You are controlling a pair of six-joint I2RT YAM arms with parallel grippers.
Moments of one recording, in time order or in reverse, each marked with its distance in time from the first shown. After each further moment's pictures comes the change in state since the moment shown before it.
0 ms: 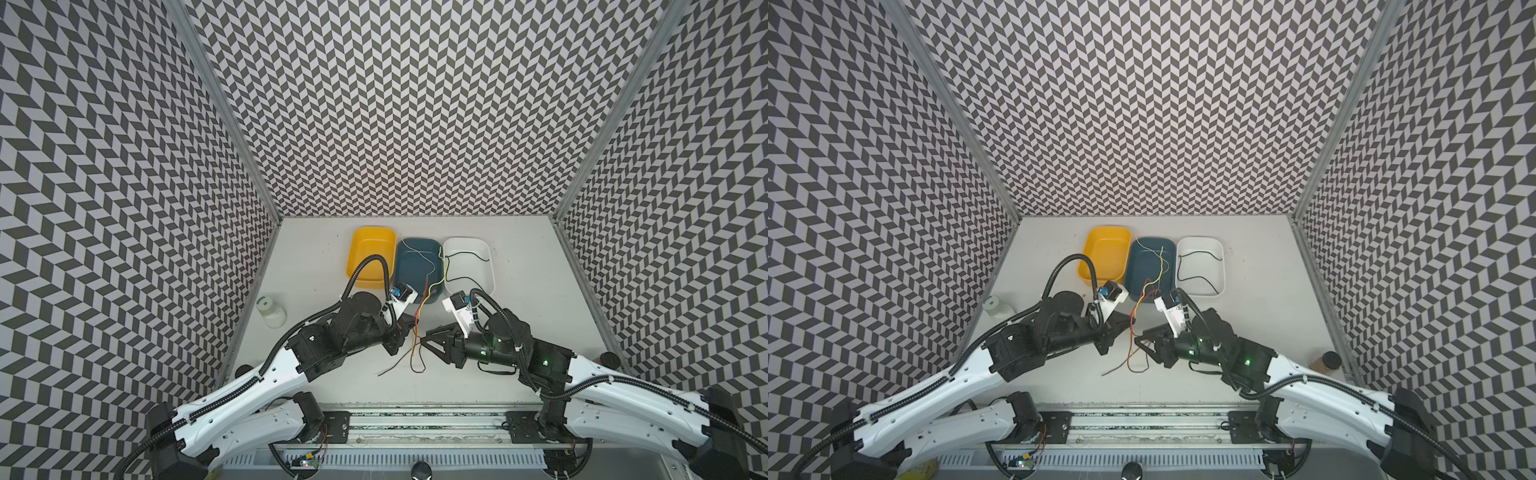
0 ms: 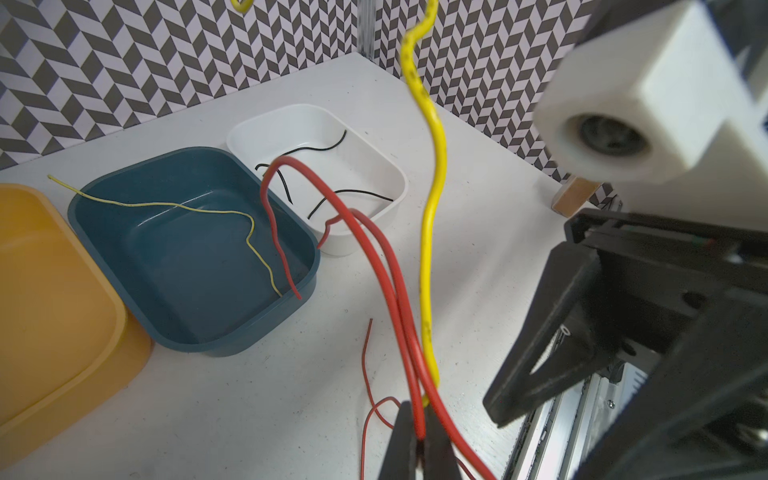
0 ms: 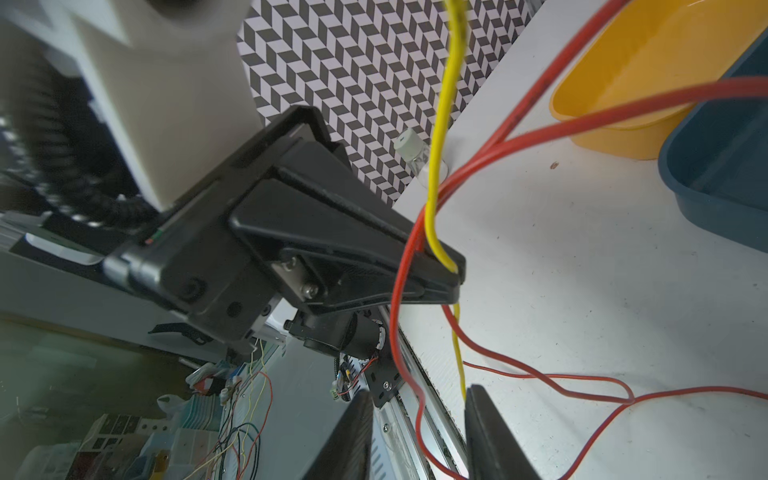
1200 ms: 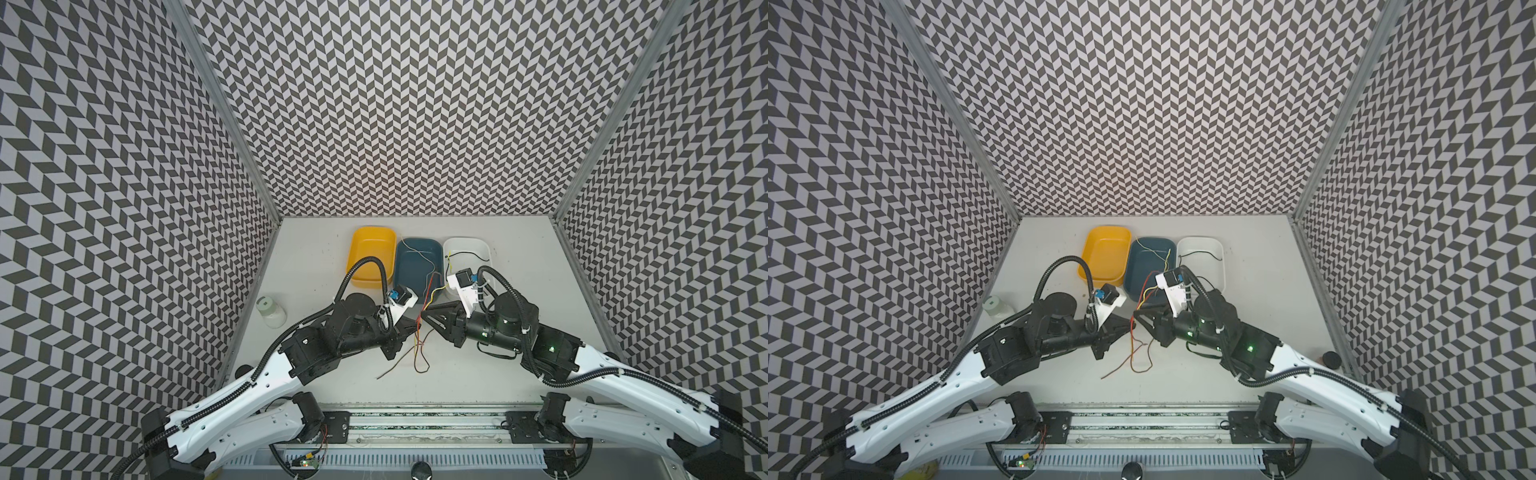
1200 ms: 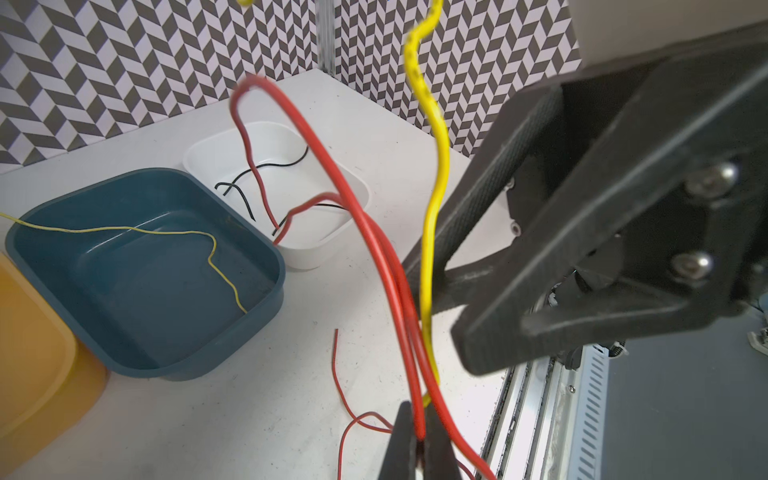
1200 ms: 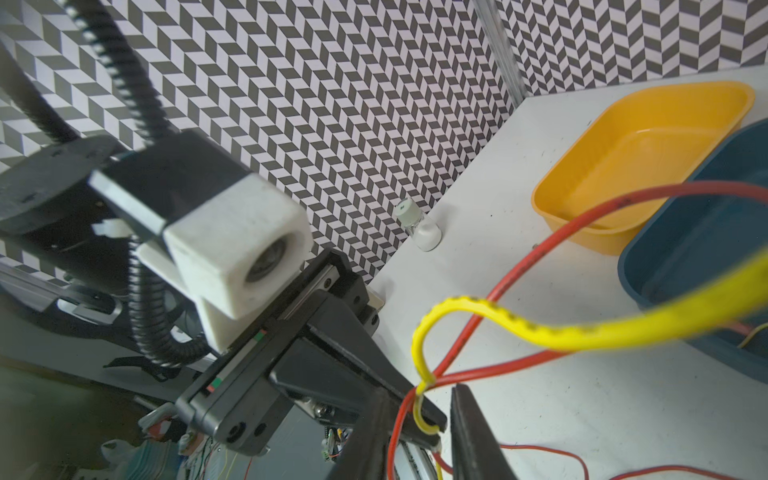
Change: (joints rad) left arm 0.000 -0.043 0.000 0.002 0.089 0.013; right arm -0.065 0.040 0.179 -0.071 0.043 -0.074
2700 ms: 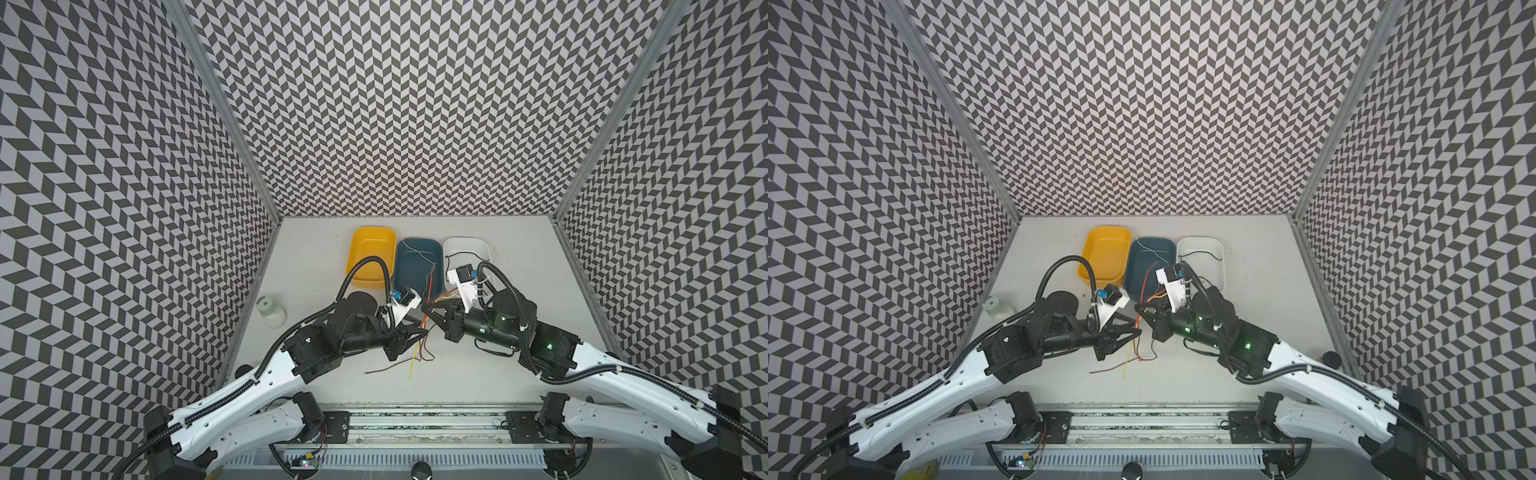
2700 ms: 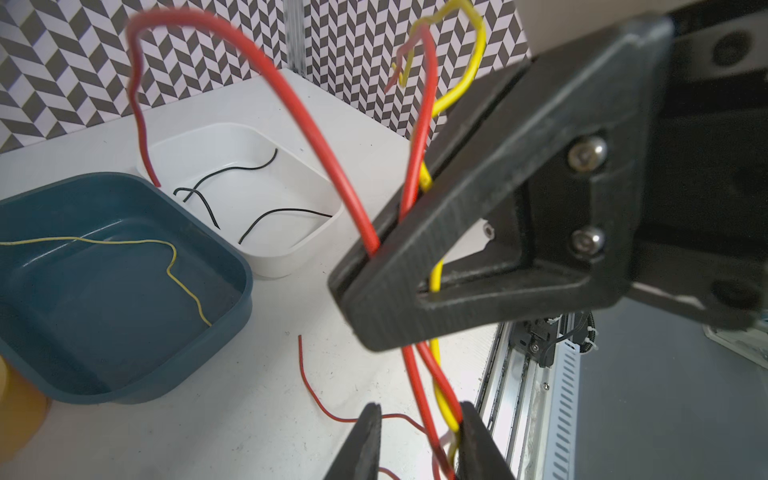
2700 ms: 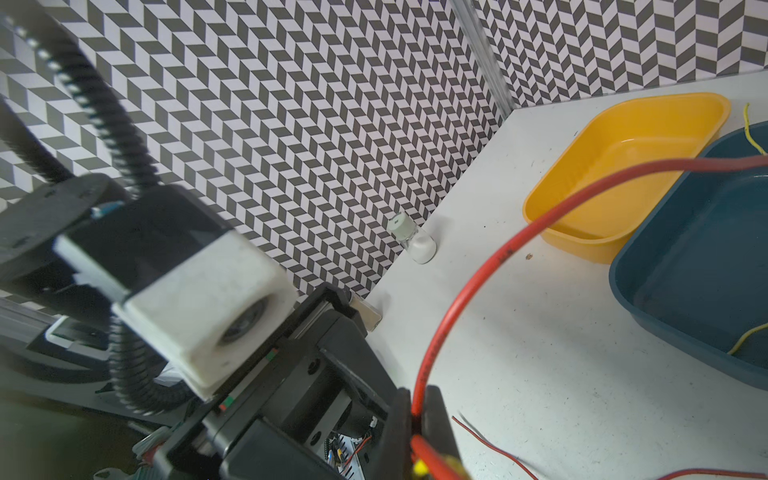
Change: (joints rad) left arm 0.009 0.015 0.000 0.032 0.072 -0.009; right arm 0.000 0.014 0.034 0.002 0.046 0.035
